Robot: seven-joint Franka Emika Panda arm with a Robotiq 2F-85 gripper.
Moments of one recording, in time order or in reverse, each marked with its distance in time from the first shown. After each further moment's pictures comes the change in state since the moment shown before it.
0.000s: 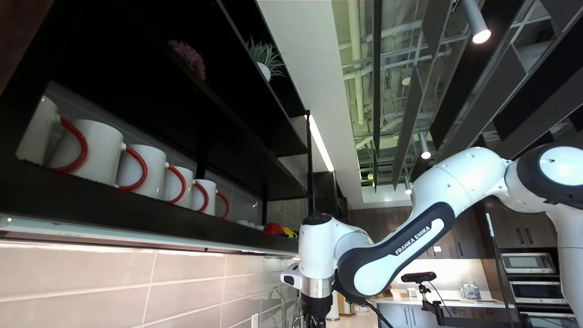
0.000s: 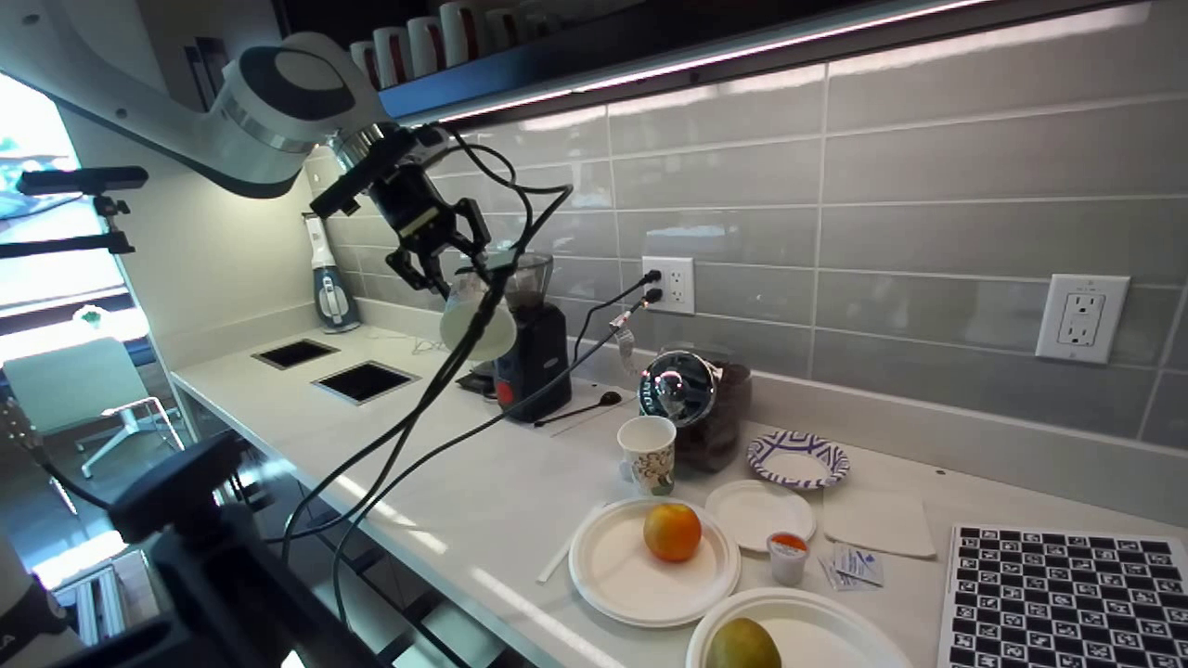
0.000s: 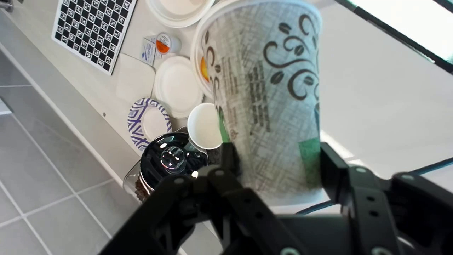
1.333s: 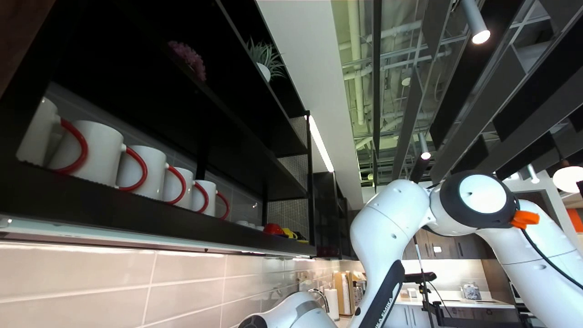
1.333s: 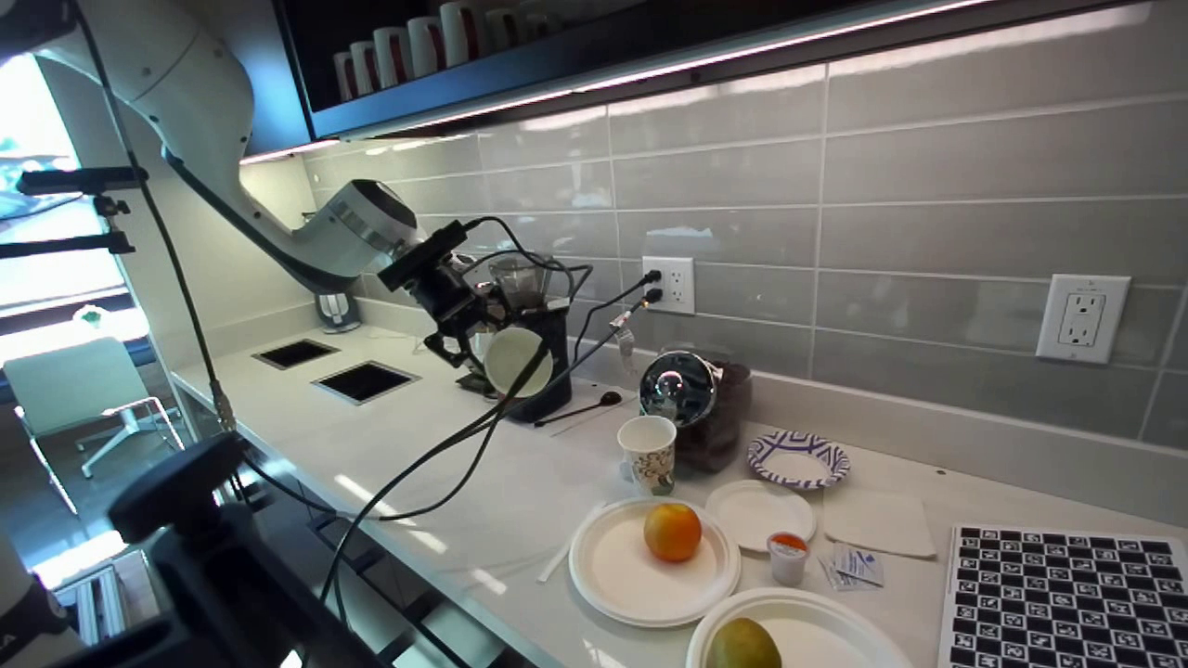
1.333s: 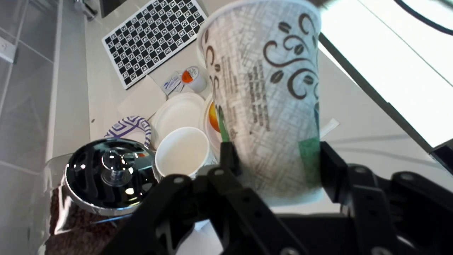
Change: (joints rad) arm 0.118 0.496 0.091 0.220 -0.416 -0.333 0.052
